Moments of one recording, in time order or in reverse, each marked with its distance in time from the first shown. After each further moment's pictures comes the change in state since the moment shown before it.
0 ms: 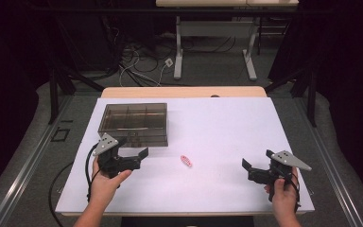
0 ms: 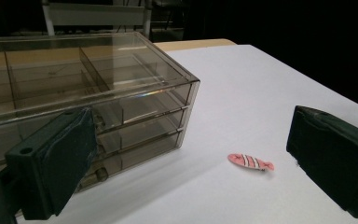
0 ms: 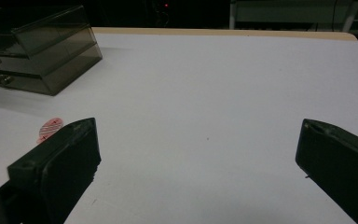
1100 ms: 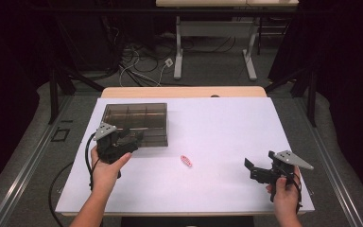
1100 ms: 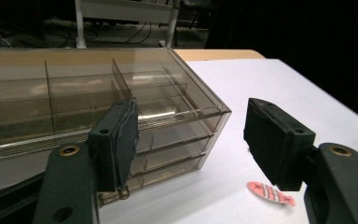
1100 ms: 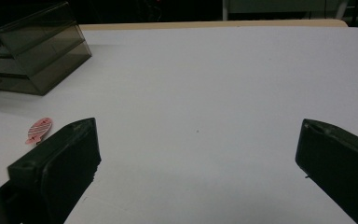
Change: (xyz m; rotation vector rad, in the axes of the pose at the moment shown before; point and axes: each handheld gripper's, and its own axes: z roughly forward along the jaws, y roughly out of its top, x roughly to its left) left arm 0.011 0.026 0.008 0.009 0.096 -0.091; right arm -0.007 -0.002 0.000 0.023 -0.029 0.038
